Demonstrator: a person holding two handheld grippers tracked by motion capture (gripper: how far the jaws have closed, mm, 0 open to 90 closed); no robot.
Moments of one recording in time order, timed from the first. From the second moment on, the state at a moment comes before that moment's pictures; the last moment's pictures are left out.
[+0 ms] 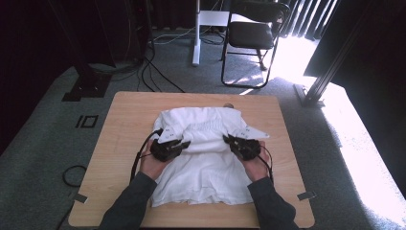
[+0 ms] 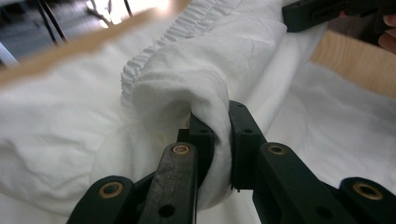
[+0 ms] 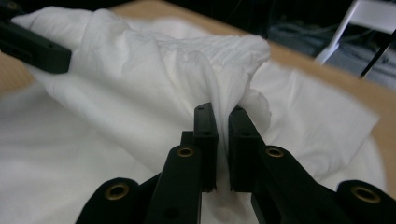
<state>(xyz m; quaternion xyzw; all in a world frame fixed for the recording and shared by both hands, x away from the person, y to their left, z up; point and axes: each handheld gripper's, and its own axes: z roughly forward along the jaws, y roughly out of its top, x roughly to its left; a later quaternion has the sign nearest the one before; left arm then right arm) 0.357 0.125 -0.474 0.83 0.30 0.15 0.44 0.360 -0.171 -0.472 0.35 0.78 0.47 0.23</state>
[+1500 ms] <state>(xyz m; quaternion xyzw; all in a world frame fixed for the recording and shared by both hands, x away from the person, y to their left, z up) 0.374 0.120 -0.511 0.84 0.33 0.08 0.43 0.393 -0.195 -0.526 0.39 0.78 0.48 0.05</state>
